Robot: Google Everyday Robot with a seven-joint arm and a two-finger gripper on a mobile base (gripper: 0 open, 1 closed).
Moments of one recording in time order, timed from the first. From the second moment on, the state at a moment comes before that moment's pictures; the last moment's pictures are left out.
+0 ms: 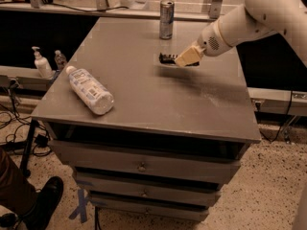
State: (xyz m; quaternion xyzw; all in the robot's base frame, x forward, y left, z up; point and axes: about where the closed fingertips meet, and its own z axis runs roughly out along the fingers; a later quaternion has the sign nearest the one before) arm 0.683 -0.103 0.876 -0.45 0.81 0.21 0.33
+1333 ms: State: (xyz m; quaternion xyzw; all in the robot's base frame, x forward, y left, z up) arm 0.646 0.001 0.880 -0.49 0.76 0.25 0.34
